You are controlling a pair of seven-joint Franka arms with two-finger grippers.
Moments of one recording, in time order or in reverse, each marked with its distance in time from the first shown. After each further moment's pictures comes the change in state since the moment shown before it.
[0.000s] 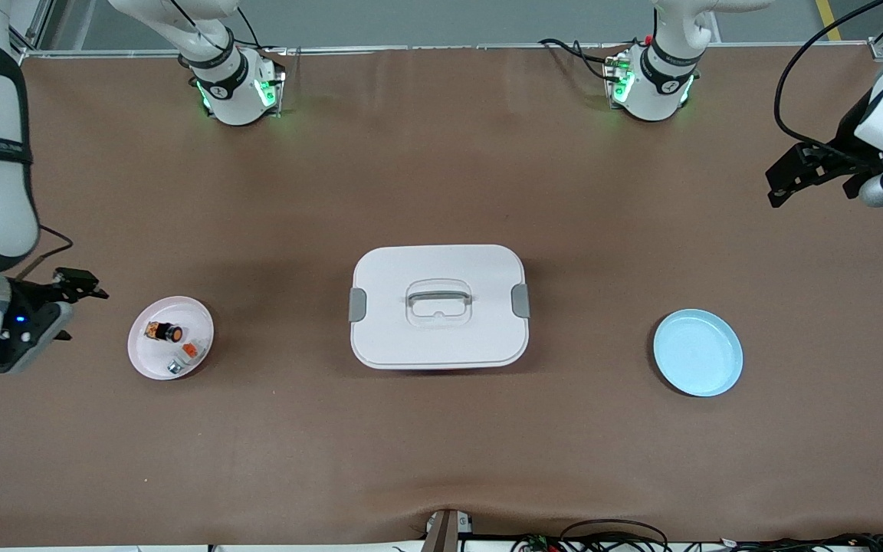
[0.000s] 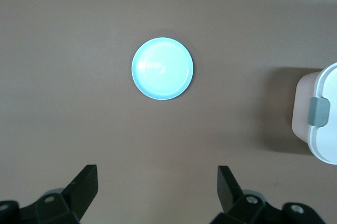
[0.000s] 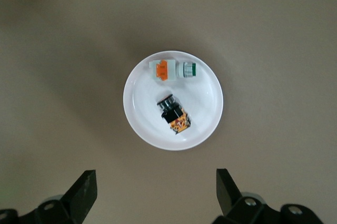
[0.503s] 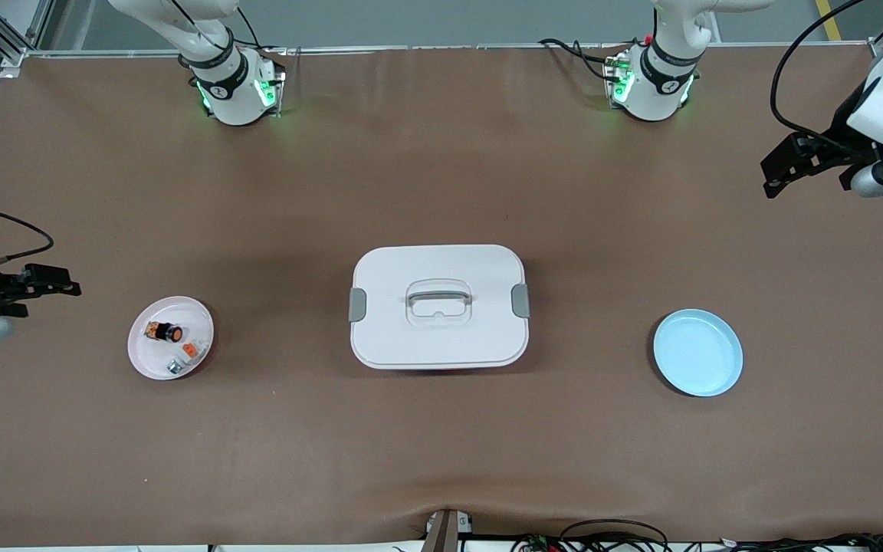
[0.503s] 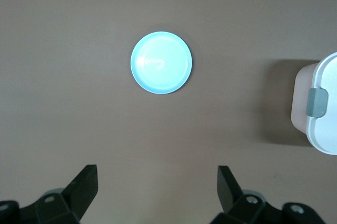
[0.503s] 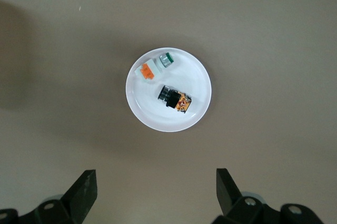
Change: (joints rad) left arm 0.000 -0.008 -0.010 0.006 0.000 -0.032 0.003; right arm 0.000 -0.044 -0.005 0.098 -0.002 -0.120 0.552
